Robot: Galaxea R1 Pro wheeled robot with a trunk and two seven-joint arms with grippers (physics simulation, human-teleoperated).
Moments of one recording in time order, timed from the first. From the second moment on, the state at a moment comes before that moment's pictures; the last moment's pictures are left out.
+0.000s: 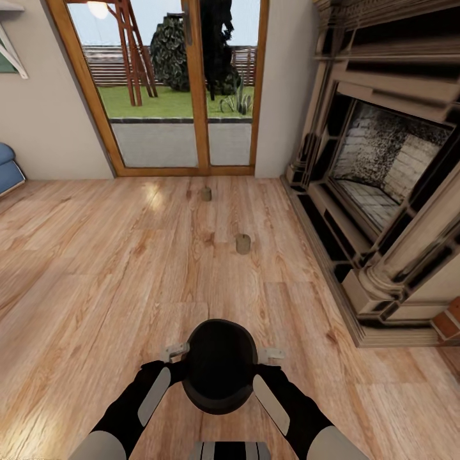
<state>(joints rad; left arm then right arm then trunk) -0.50 -0.06 -0.16 -0.80 0.48 0.55 0.34 -0.54 0.15 0.47 -0.75 -0.58 0.47 -0.52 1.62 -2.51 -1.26</state>
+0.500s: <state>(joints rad) -0.50 -0.07 -0.16 -0.80 0.48 0.55 0.35 -0.54 0.15 0.47 -0.75 -0.58 0.47 -0.52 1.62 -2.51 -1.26</state>
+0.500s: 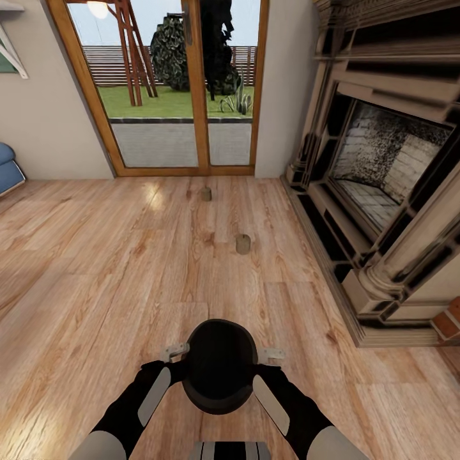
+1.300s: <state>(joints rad) -0.50 -0.06 -0.16 -0.80 0.48 0.55 0.35 -0.54 0.15 0.47 -0.67 -0.58 0.40 -0.52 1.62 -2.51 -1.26</state>
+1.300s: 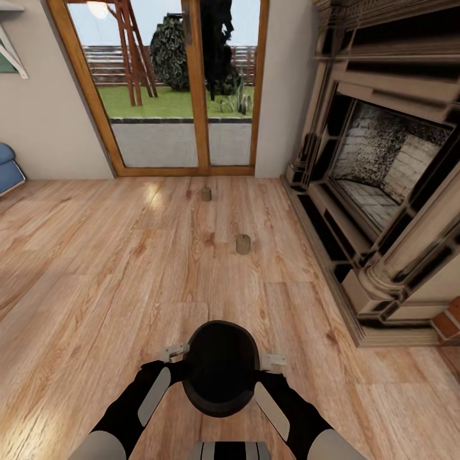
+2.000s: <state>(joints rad) -0.50 -0.07 -0.16 -0.80 0.48 0.55 0.35 -0.54 0.15 0.47 -0.67 -0.58 0.39 -0.51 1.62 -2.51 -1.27</state>
